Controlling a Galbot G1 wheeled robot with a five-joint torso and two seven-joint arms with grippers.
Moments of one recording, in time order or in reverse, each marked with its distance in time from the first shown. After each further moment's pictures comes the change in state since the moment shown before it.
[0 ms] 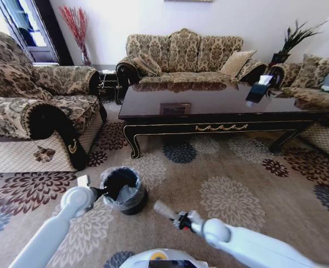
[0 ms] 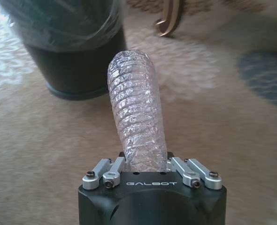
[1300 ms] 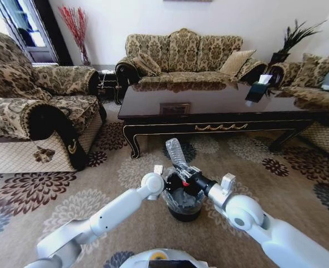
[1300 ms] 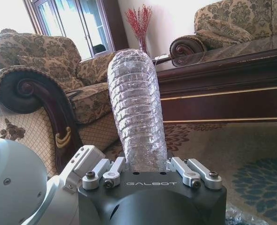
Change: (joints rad) left arm -0.556 -0.328 0.776 0.202 -0.052 -0.025 -0.142; right arm -0.153 0.140 0.494 0.321 0.339 0.091 0.052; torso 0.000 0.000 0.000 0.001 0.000
